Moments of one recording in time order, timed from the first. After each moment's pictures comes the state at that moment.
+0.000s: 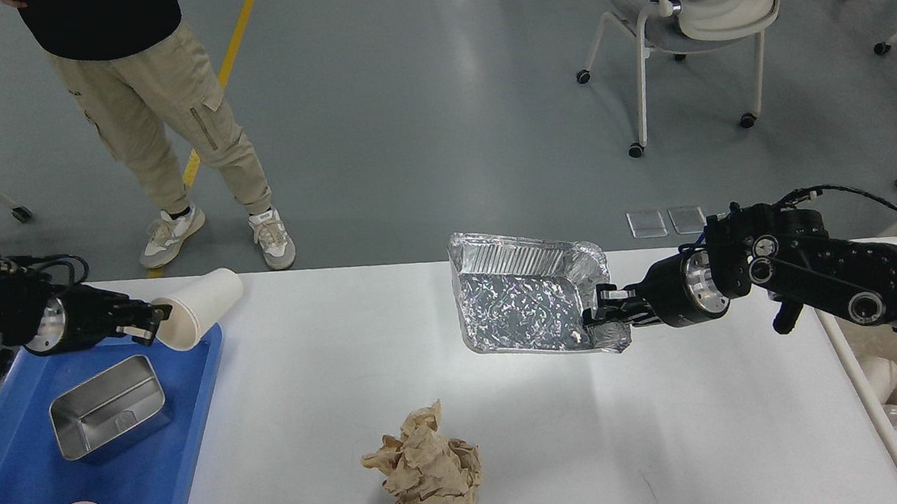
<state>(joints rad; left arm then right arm) -1.05 0.51 0.24 -0.38 1.54 -0.10 -0.63 0.99 -0.49 0.12 1.05 -0.96 0.56 0.01</state>
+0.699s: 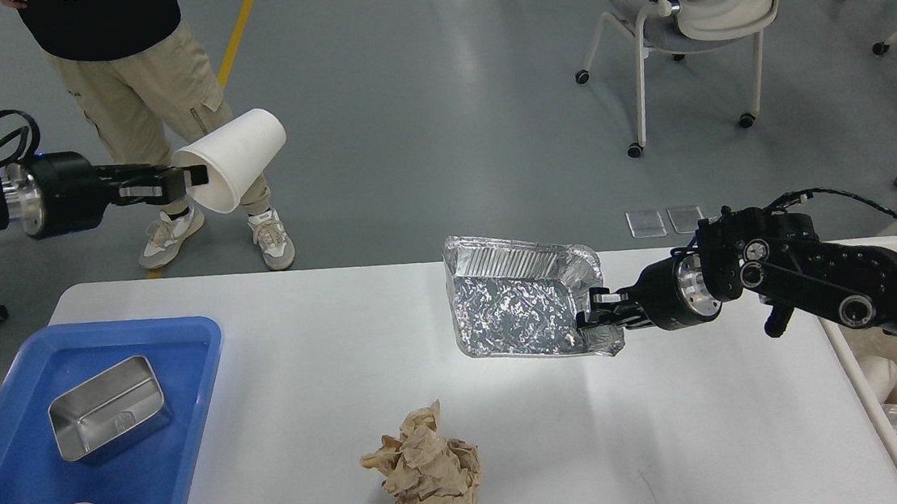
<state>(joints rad) -1.40 0.70 0.22 -0.86 1.21 -0.26 -0.59 1.00 -0.46 0.12 1.05 -0.96 0.55 0.01</state>
